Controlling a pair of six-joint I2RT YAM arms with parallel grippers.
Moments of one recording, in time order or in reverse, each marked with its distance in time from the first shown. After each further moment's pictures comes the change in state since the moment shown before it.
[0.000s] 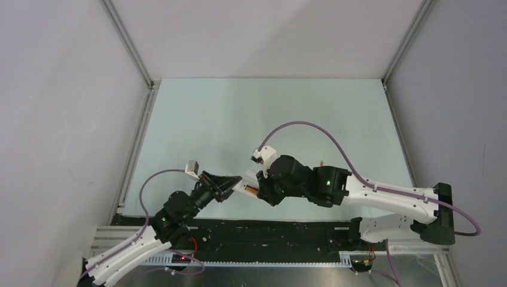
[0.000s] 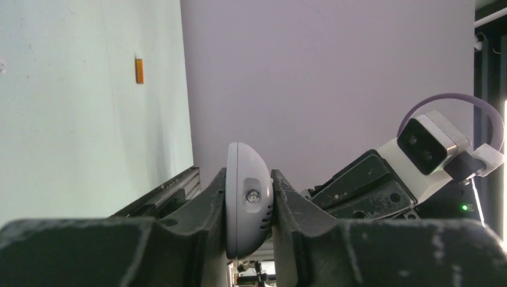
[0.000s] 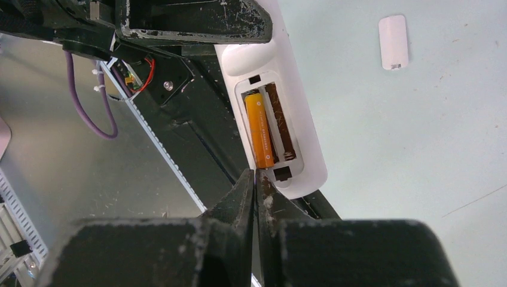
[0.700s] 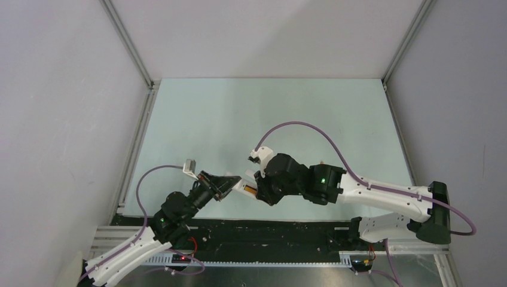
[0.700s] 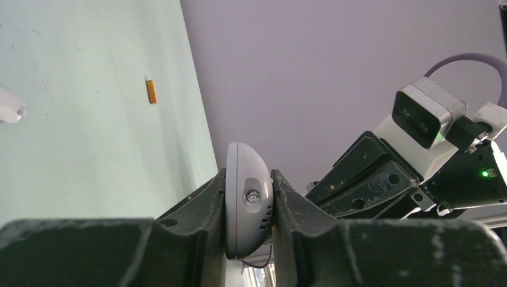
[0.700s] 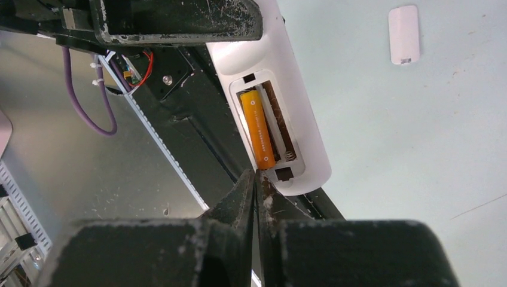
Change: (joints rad) left arm 0.003 -0.039 0.004 -0.008 -0.003 0.163; right arm -0.027 0.035 0.000 0.008 -0.049 -0.003
